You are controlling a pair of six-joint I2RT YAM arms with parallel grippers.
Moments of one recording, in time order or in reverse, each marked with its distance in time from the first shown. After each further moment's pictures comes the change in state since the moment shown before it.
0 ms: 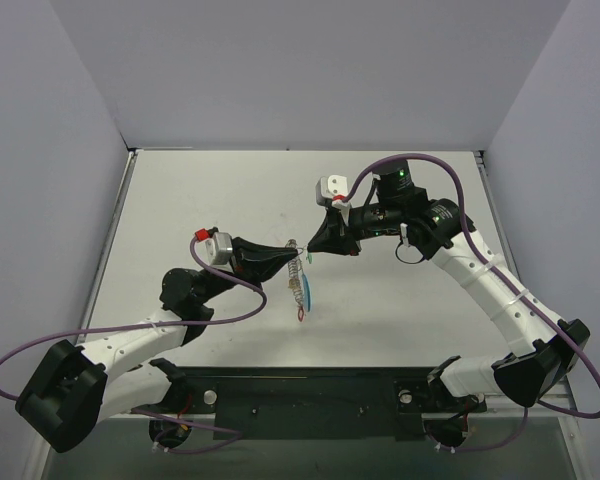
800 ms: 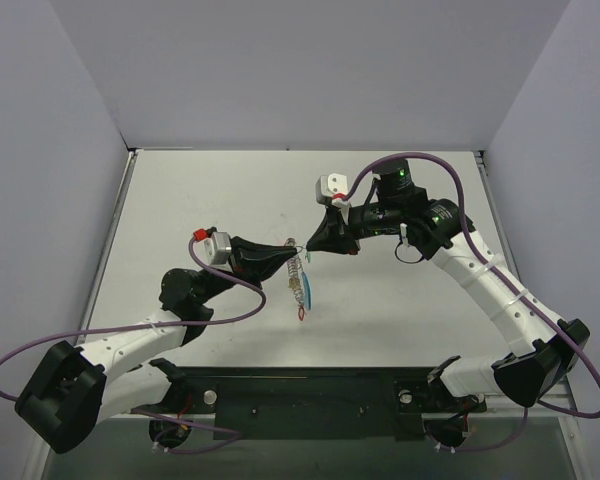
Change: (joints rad) left arm 0.000 -0.004 0.000 -0.002 -0.016 0.001; right arm 0.001 0.000 -0.002 0.022 -0.001 0.018
